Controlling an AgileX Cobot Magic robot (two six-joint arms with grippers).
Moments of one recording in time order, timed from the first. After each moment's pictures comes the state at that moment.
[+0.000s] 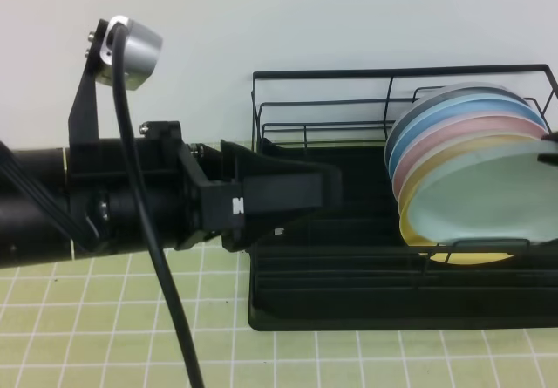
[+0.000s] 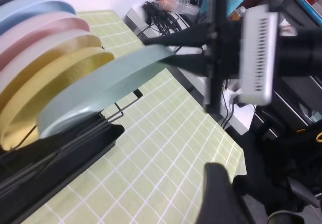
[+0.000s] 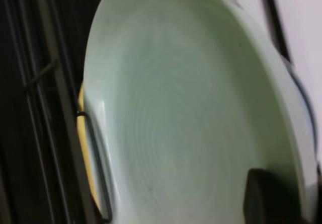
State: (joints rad) left arm -0.43 1.13 -0.94 -1.41 0.82 0.80; right arm 0.09 1.23 -0.92 0.62 0.46 -1.80
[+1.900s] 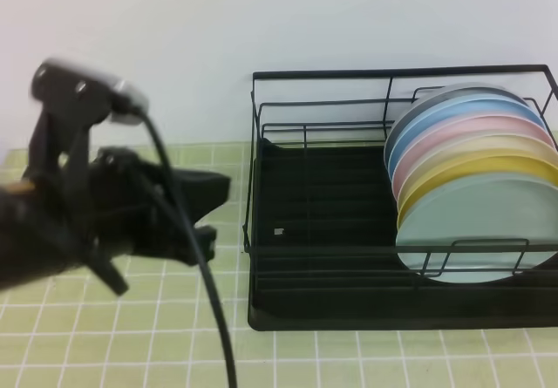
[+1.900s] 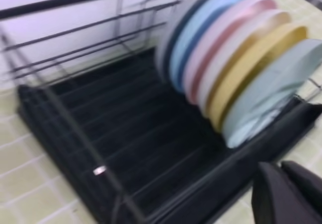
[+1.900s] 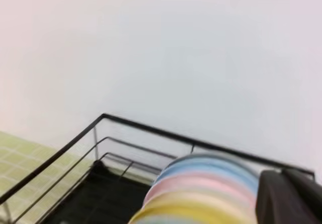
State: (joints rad) left arm -0.43 1.06 -0.80 -0.96 0.38 0.78; right arm 0.09 0.60 -0.60 0.91 0.26 -1.03
